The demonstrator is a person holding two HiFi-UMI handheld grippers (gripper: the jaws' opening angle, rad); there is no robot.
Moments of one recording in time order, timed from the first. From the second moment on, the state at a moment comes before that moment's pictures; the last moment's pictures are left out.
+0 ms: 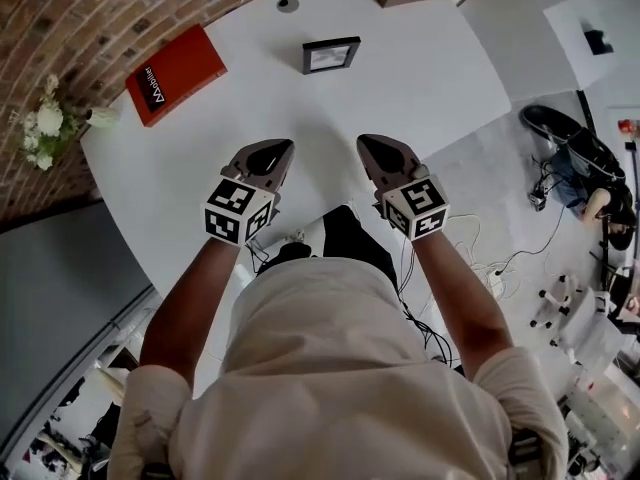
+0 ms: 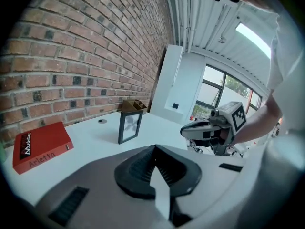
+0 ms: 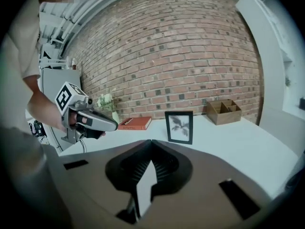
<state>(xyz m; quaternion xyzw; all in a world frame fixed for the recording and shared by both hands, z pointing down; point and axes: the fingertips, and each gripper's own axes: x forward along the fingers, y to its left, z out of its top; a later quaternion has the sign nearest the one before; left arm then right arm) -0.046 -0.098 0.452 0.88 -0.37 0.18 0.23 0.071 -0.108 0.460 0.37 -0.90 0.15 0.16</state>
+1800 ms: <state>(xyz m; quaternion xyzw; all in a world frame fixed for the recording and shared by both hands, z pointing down) -0.073 0.051 0.388 0.92 -0.26 0.15 0.24 0.040 0.055 0.381 0.40 -0.89 0.16 0.13</state>
